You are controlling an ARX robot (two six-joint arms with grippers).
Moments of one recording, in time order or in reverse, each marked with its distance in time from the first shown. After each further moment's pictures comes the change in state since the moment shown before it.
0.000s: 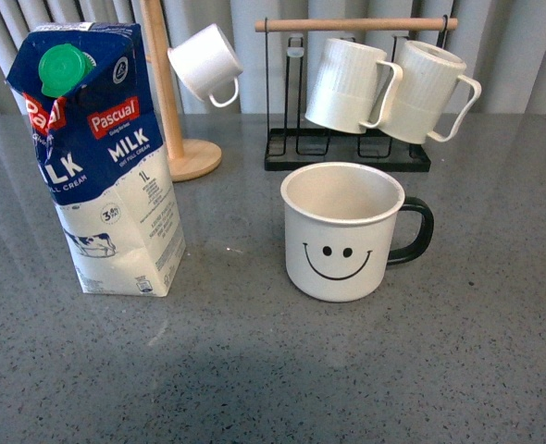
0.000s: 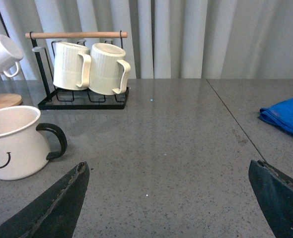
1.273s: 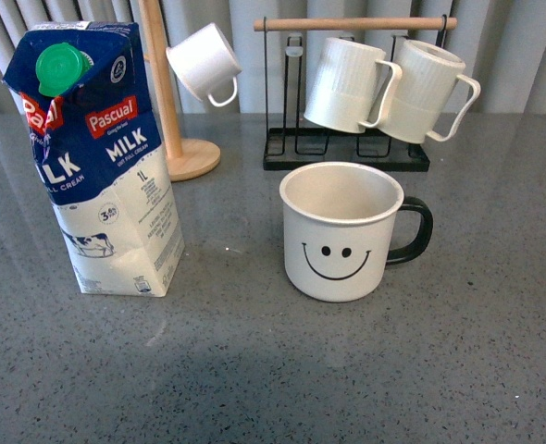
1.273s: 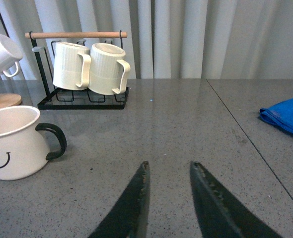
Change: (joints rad) left arm 0.106 -0.124 -0.089 0.229 0.195 0.043; right arm 0.000 0.000 0.000 0.000 0.000 0.001
